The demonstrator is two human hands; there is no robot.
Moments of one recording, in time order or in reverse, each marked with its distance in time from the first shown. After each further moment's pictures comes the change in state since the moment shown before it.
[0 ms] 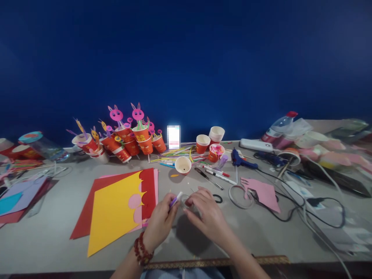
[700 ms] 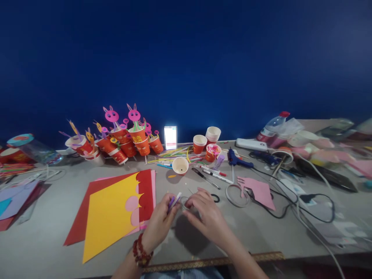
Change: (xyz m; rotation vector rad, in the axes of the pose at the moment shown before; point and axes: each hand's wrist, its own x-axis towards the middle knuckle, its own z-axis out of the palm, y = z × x) left_hand 0.005 0.003 0.002 -0.083 -0.022 0.007; right_hand -0.005 0.002 -0.003 -0.009 -0.019 0.026
